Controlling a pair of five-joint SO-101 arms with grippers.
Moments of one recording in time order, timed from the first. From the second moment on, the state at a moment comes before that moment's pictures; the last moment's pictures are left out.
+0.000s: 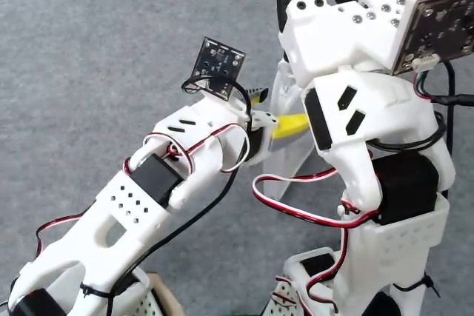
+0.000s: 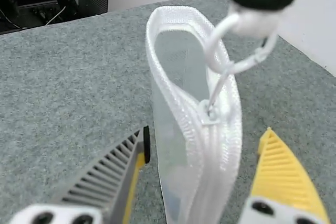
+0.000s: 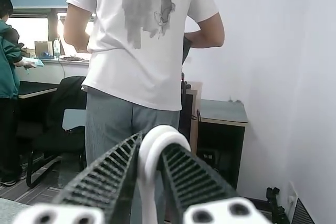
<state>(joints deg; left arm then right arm) 36.7 -38.6 33.7 33.7 12.8 -14.6 -34.0 -14.0 44.7 2.9</state>
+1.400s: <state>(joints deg) 37.0 -32.1 27.4 30.8 2.7 -14.6 -36.2 -14.0 44.7 2.9</state>
